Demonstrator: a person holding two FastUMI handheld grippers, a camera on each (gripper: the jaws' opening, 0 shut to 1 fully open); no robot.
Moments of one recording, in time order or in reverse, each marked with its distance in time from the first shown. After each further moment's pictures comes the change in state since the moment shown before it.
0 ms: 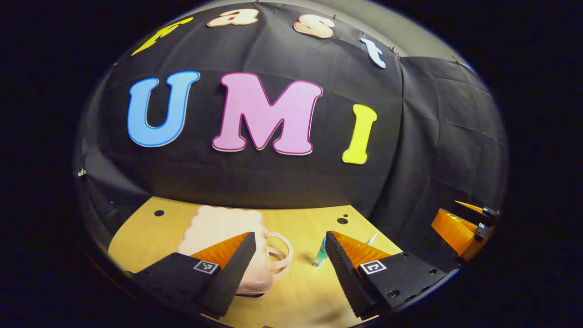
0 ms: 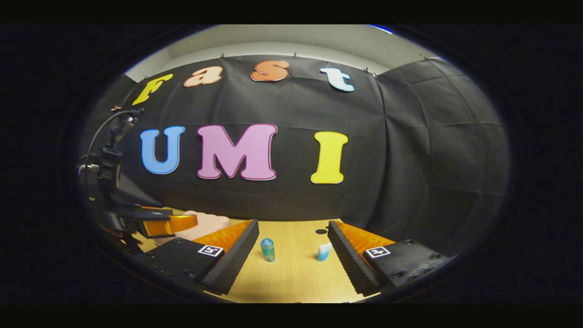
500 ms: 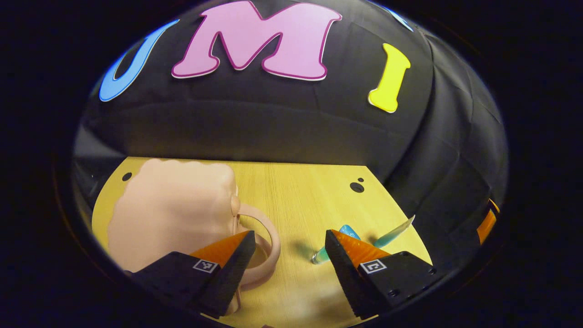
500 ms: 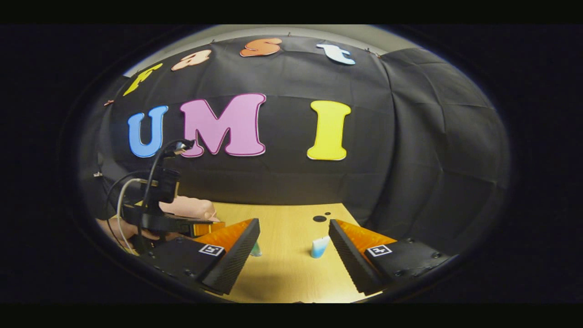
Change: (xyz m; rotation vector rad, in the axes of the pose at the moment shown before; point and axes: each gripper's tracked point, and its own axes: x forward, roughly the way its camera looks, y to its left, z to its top) left arm 0.147 0.002 -0.085 -0.069 0.305 0.056; right arm 0.074 -0.033 -0.060 0.002 0.152 0.023
